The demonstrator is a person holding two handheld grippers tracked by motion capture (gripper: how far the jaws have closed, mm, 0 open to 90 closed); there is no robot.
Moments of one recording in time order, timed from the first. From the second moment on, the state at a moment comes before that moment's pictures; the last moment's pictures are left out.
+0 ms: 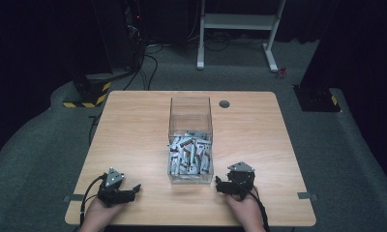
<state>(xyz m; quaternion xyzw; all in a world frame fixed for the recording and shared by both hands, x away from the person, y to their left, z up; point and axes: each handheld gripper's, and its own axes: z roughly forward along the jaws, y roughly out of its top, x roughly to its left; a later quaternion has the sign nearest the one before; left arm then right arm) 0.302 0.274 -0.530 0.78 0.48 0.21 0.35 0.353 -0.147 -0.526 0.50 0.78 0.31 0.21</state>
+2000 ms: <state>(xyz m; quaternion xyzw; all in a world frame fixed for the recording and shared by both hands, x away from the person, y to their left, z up) 0.302 0.275 -0.529 0.78 0.48 0.21 0.35 0.335 -0.162 -0.504 0.46 0.78 0.37 0.22</state>
